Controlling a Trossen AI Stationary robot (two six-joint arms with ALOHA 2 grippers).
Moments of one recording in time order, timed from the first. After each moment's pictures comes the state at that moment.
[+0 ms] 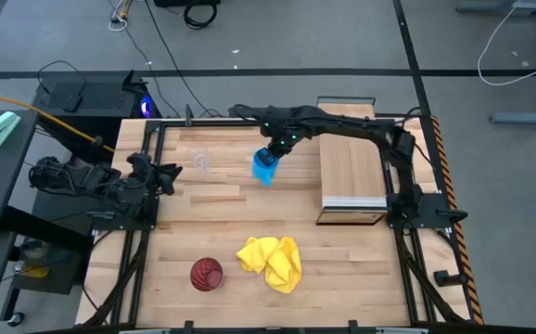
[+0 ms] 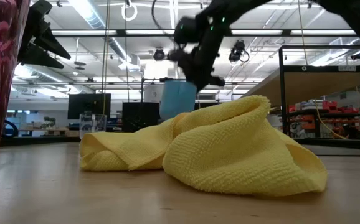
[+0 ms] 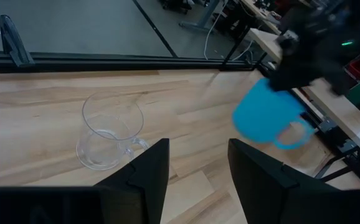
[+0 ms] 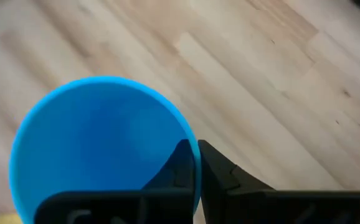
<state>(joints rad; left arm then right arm) -0.30 0.32 0.51 -0.85 -0.94 -1.12 -0.36 1.98 1.79 -0.95 -0.07 0.45</state>
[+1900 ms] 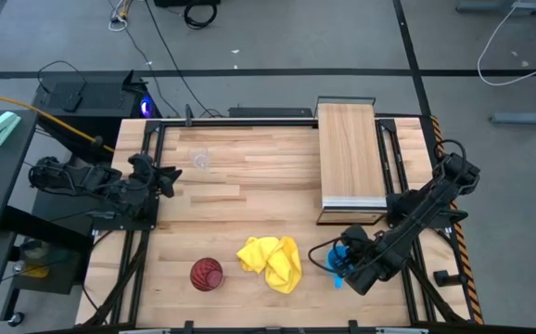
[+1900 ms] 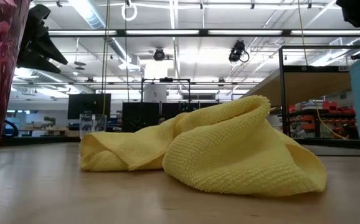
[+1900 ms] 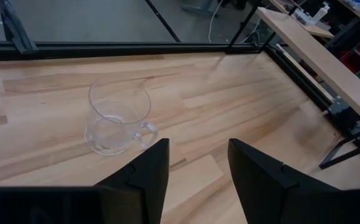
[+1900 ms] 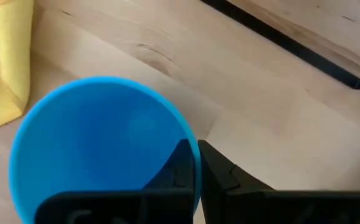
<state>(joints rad) -0.30 0.32 0.51 -0.91 -0.89 -1.13 0.79 1.60 1.12 -1.14 0.25 1.89</state>
